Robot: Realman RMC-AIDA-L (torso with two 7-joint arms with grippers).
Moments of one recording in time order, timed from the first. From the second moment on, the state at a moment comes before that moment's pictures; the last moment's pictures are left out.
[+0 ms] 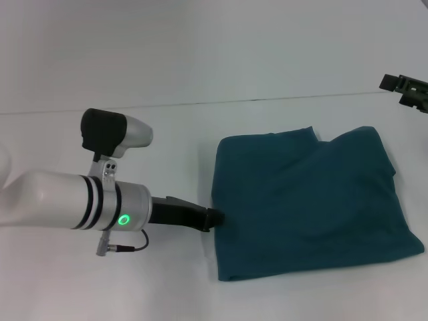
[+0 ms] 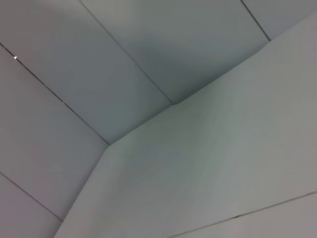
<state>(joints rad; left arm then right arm) -0.78 -2.16 1.22 0.55 2.02 0.96 -2.08 0.48 1.99 -0.54 -0.82 -1.90 -1.27 2.18</state>
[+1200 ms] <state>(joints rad) -0.77 -2.15 1.22 0.57 2.02 1.01 -2.16 0.49 1.99 -0.54 -0.81 -1.90 -1.27 2.17</state>
